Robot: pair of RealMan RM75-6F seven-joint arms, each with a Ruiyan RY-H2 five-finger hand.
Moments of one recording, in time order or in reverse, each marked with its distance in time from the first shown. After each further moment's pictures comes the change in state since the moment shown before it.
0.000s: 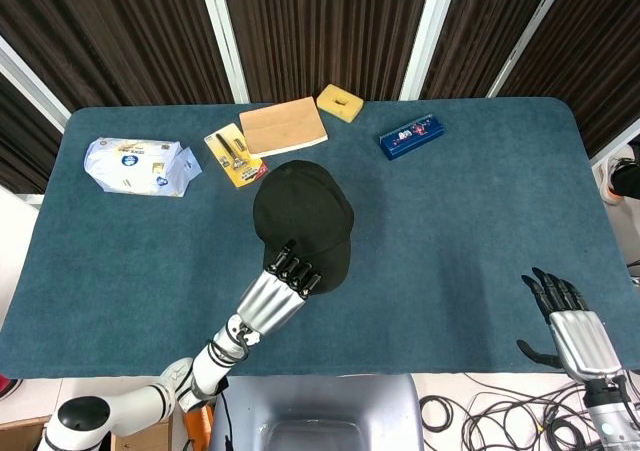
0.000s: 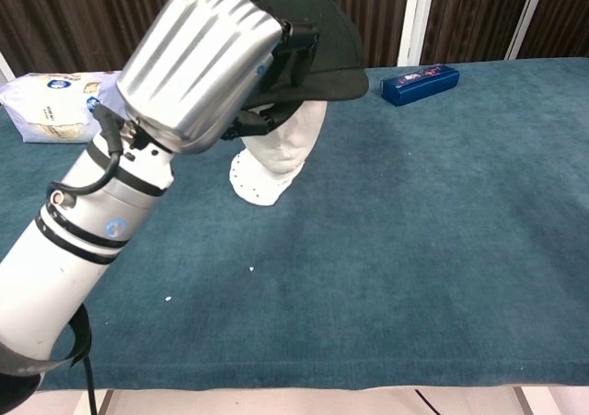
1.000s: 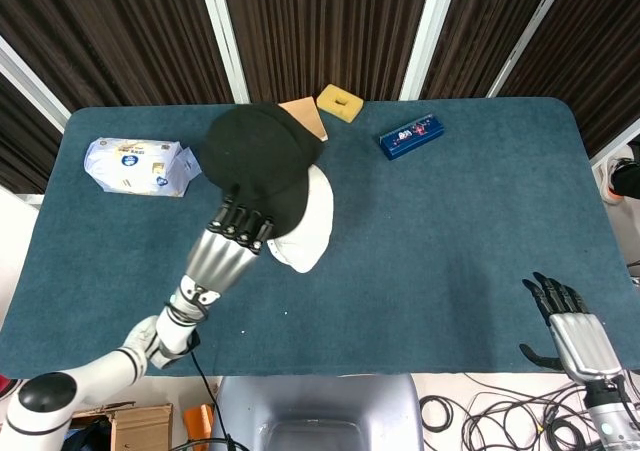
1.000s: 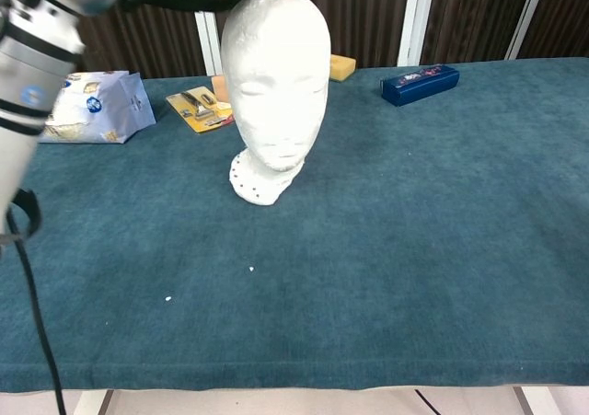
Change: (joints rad) left arm -0.065 0.228 -0.086 -0.017 -0.069 0.118 0.052; right arm 0.006 0.015 -0.007 -0.027 0.043 -0.045 -0.046
